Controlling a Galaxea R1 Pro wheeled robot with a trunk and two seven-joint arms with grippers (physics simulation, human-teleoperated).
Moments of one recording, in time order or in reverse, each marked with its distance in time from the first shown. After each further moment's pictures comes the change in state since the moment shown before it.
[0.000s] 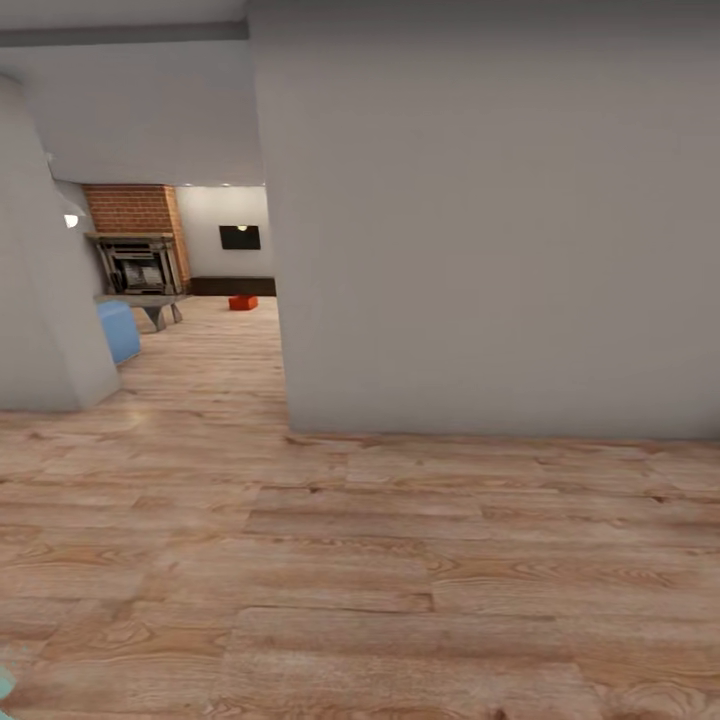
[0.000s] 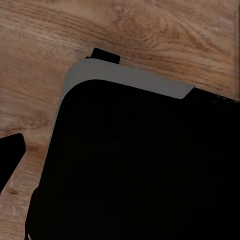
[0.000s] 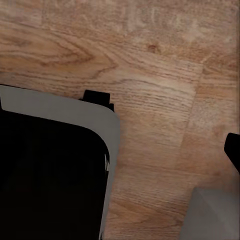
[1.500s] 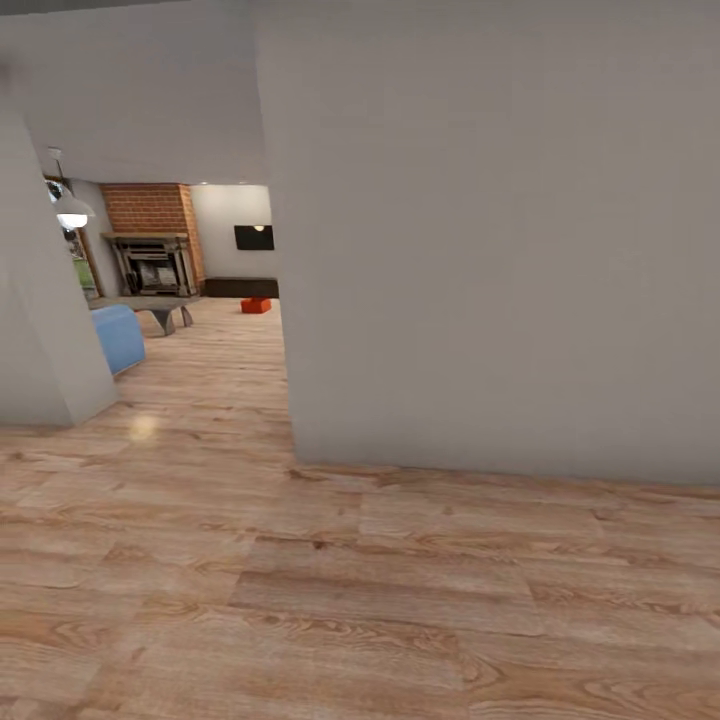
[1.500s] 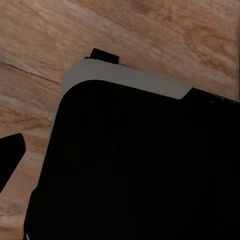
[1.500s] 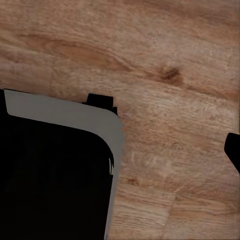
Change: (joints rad) left arm 0.000 -0.002 0.000 0.000 0.000 -0.003 0.000; right arm 0.000 0.003 -0.008 -0.001 -0.001 -0.010 0.005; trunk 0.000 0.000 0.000
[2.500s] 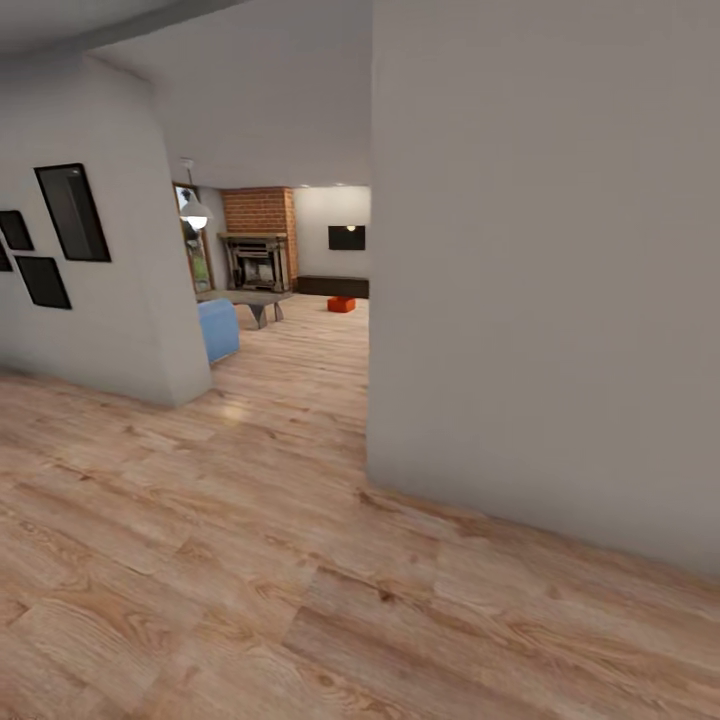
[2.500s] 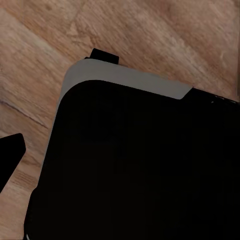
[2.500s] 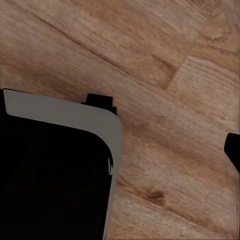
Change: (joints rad) left arm 0.000 0.000 0.000 0.000 0.000 0.000 0.000; right arm 0.000 -0.001 0.003 0.000 0.001 -0.001 0.000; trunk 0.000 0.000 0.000
